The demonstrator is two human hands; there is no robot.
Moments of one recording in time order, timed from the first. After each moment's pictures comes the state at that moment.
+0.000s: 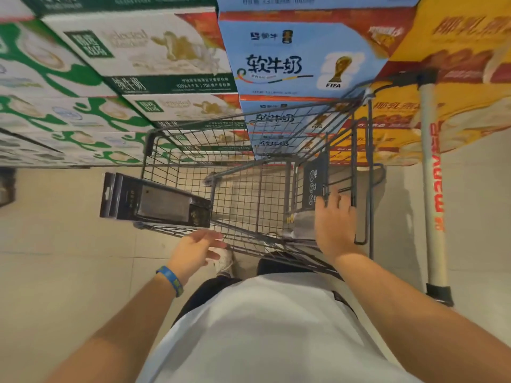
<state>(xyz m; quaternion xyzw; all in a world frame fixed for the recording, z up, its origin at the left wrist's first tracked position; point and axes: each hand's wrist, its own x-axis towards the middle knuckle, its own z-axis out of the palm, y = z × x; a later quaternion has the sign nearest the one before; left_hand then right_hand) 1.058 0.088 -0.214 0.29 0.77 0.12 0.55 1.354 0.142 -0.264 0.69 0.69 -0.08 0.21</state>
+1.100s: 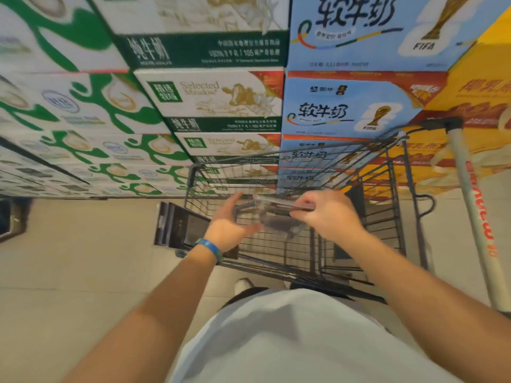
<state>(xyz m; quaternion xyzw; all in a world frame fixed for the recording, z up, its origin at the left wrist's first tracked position) 0.983 0.177 -0.175 0.54 0.69 0.16 0.47 1.222 0.208 -0.139 0.65 0.68 -0.34 -0.02</state>
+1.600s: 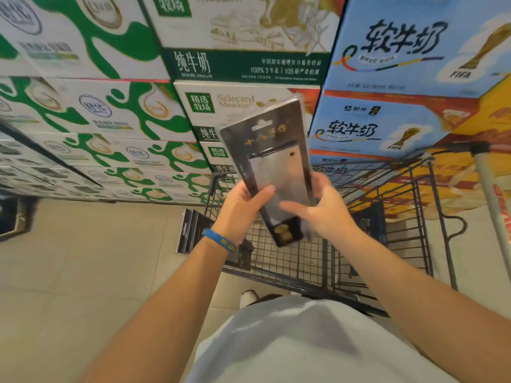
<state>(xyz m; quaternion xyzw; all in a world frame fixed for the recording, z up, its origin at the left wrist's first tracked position) 0.961 0.210 -0.131 0.35 0.50 0.47 0.64 1.151 0.221 -0.119 0.60 0.54 -0.52 -0.30</state>
